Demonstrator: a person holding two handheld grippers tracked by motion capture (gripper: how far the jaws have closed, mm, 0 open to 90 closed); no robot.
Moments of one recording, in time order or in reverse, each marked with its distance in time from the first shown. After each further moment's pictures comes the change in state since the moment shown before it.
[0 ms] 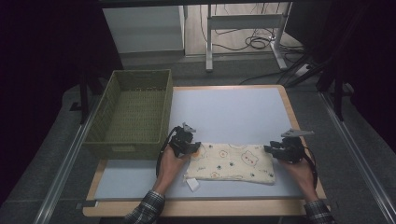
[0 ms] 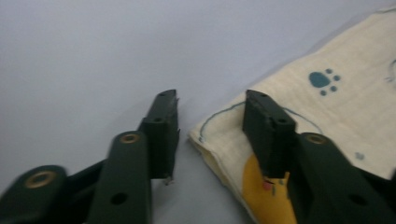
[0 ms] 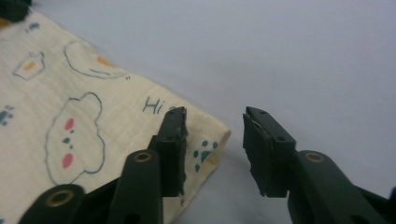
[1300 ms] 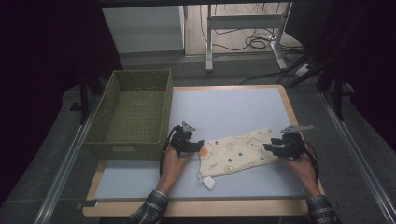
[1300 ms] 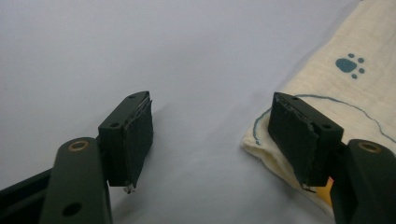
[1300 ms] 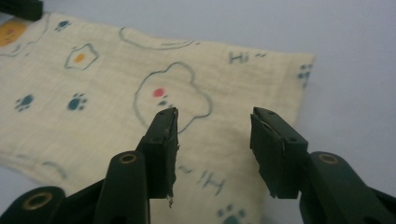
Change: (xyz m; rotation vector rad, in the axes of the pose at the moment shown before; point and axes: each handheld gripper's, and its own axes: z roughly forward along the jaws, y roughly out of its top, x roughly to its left) left arm 0.005 -0.001 0.015 -0.090 0.043 0.006; right arm -0.004 0.011 -0.006 0.014 0.024 -0.016
